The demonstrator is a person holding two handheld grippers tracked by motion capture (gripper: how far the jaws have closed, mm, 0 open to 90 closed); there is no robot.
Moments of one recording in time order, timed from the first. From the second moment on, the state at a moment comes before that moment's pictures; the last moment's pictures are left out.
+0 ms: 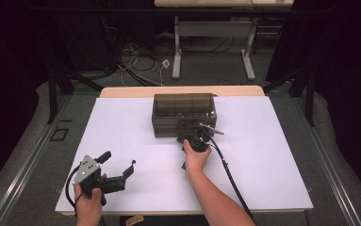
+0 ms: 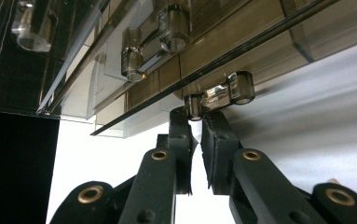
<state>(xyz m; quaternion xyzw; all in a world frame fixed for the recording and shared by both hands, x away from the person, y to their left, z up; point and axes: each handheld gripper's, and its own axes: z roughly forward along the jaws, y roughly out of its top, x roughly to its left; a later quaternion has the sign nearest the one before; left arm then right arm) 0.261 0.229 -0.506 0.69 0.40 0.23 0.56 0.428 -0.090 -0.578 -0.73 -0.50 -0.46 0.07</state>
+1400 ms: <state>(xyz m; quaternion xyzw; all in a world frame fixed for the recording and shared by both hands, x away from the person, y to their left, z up) 0.261 0.228 -0.506 0.69 0.40 0.23 0.56 0.410 -0.091 -0.576 -0.72 -0.51 -0.46 0.08</state>
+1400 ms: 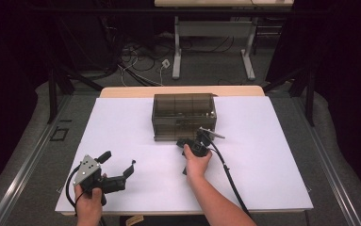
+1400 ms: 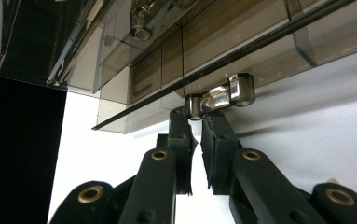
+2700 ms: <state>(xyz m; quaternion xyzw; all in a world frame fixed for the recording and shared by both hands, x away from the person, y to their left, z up) 0.261 0.228 -0.505 0.69 0.40 0.23 0.55 0.397 -0.092 -0.577 -0.72 -0.51 -0.47 0.08</state>
